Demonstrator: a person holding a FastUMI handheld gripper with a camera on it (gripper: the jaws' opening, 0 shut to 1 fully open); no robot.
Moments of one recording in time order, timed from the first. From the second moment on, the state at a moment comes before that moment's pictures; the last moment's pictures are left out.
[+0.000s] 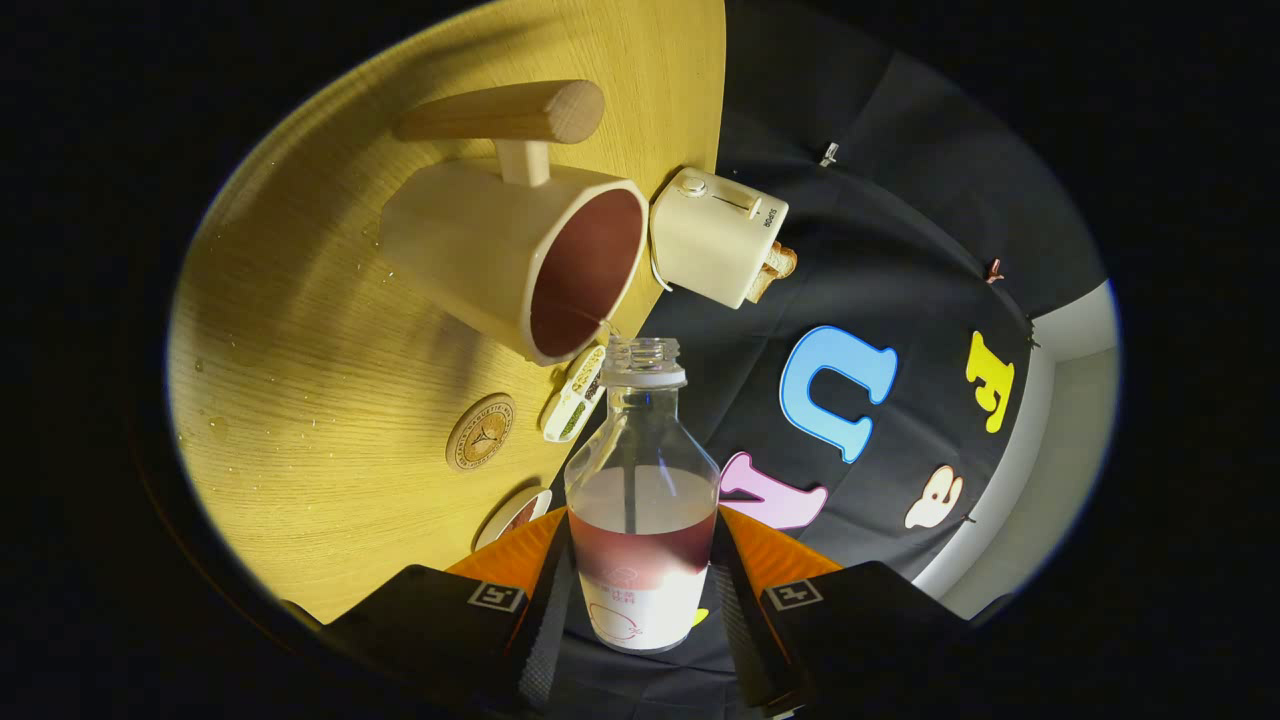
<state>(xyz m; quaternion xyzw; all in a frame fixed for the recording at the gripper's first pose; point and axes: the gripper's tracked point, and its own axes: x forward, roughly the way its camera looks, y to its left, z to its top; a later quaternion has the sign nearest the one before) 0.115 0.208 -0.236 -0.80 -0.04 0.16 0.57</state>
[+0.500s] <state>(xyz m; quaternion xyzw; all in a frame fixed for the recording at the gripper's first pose) 0.117 0.210 -0.233 -0.81 -0.06 0.17 0.55</state>
